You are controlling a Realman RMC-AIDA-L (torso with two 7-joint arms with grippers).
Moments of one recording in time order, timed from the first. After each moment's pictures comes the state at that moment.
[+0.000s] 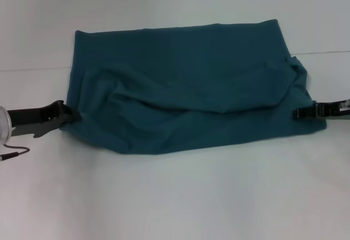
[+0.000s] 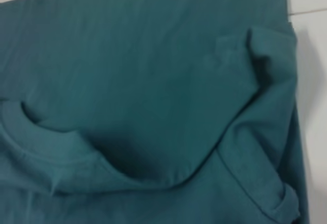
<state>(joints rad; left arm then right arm) -0.69 -2.05 0.59 0.63 2.29 1.11 -2.49 0.72 1.92 -0.66 -0.53 -2.51 -0.97 2.32</state>
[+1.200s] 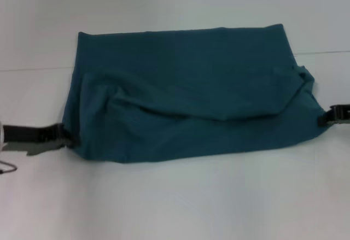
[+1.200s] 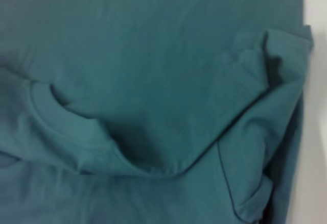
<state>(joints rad) -0.68 -2.02 0.65 0.69 2.41 1.28 -2.50 0.68 1.88 -0.66 -0.66 -2.52 -1.23 2.38</state>
